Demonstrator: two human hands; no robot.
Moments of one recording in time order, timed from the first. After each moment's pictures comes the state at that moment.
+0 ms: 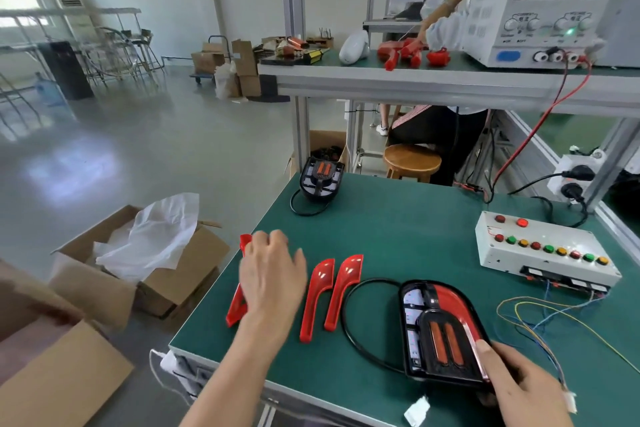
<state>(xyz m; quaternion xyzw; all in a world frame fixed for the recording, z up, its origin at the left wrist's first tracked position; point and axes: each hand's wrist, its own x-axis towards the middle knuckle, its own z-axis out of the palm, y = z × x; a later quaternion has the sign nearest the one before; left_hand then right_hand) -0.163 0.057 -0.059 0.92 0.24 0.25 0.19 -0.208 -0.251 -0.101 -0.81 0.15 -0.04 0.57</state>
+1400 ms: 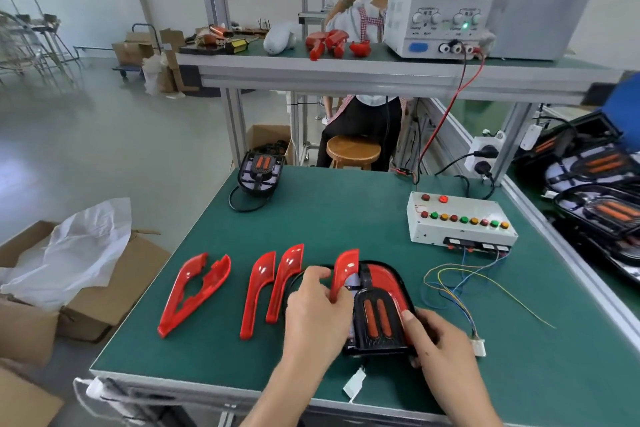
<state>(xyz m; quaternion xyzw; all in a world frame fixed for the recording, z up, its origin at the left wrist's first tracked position) -0.194 -0.074 -0.085 0.83 0.12 0.07 0.53 -0.210 -0.261 -0.122 -0.81 0.09 -0.04 0.58</state>
